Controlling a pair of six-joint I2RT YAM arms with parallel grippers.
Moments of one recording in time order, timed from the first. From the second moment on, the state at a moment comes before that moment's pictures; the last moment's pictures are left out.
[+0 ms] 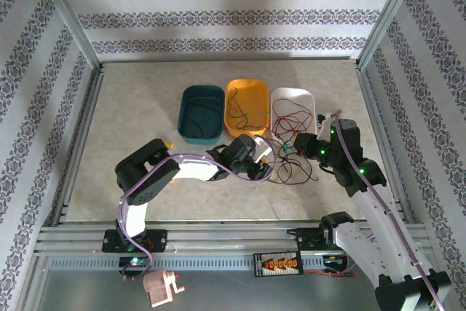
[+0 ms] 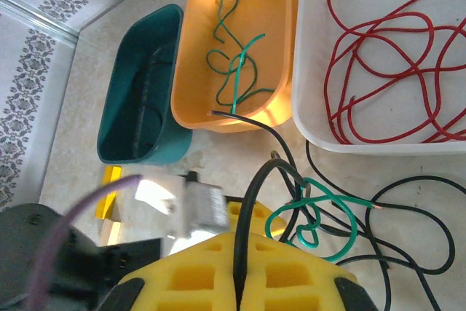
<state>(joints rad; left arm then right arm) -0.92 1.95 1.02 0.24 0.23 -0.20 0.21 0.76 0.75 -0.61 -0.33 0.60</state>
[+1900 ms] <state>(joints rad) -0.84 0.92 0.73 0.01 -0.40 -0.18 0.17 0.66 0.53 -0.66 -0.02 0.76</state>
